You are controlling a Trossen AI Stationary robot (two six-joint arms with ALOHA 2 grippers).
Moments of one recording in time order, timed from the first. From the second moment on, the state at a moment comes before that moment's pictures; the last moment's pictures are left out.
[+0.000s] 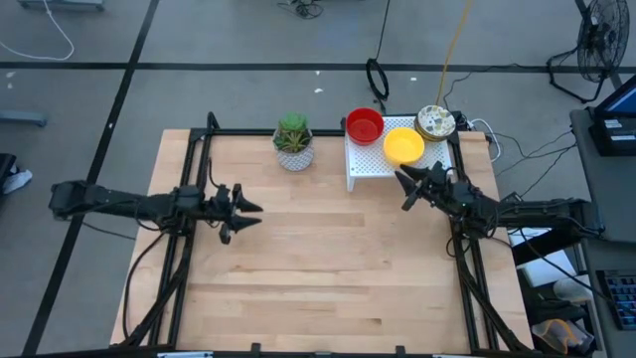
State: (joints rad) left arm 0.02 0.59 0.02 0.57 0.11 -0.32; right arm -0.19 0.53 0.02 0.55 0.47 0.17
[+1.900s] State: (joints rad) left arm 0.64 0.38 0.02 0.54 0.15 -0.08; right arm -0.19 0.53 0.02 0.54 0.47 0.17
